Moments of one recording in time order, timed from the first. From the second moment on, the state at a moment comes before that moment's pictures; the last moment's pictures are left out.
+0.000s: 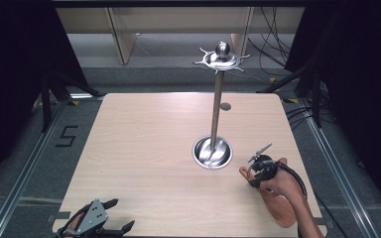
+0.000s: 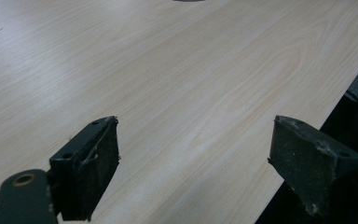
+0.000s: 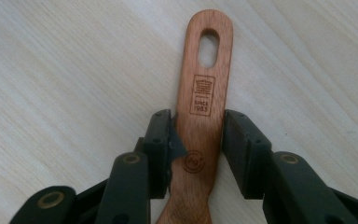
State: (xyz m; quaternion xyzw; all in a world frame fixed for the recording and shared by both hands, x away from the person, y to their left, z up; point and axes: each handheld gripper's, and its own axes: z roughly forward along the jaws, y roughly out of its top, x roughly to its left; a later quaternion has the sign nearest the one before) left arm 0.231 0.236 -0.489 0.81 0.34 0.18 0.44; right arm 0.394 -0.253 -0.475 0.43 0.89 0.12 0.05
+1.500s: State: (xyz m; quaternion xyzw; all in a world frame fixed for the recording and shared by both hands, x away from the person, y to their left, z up) left arm 0.231 0.235 -0.489 0.81 0.34 0.18 0.44; right arm 0.395 -0.259 -0.445 0.38 0.91 0.12 0.08
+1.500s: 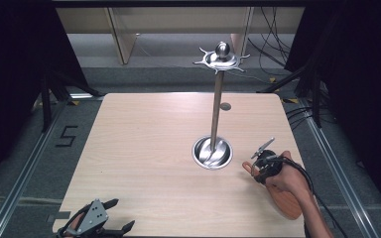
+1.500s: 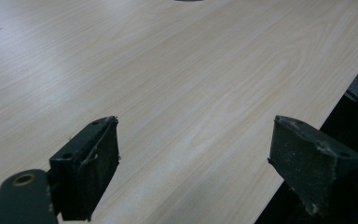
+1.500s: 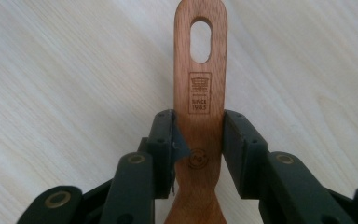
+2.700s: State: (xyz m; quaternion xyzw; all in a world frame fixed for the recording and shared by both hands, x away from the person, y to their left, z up) left arm 0.232 0.235 -0.490 0.81 0.33 0.19 0.44; right arm 0.359 -0.300 -0.364 0.38 0.82 0.37 0.20
